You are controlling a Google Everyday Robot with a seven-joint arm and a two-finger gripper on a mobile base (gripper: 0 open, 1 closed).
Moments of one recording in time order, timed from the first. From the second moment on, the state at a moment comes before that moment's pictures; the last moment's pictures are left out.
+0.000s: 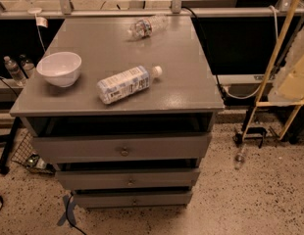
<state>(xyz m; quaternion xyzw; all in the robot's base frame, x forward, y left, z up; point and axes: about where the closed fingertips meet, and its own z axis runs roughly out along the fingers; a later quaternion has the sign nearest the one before) 0.401 -0.167 1.092 -0.61 0.73 -0.13 0.28</state>
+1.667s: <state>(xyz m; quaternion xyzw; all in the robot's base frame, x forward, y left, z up) 0.509 0.012 1.051 -0.75 0.57 -0.04 0.32</state>
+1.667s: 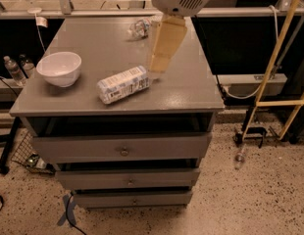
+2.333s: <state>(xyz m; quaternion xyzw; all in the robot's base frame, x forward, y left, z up) 0.530 0.012 1.032 -0.76 0.57 -0.02 0.32</state>
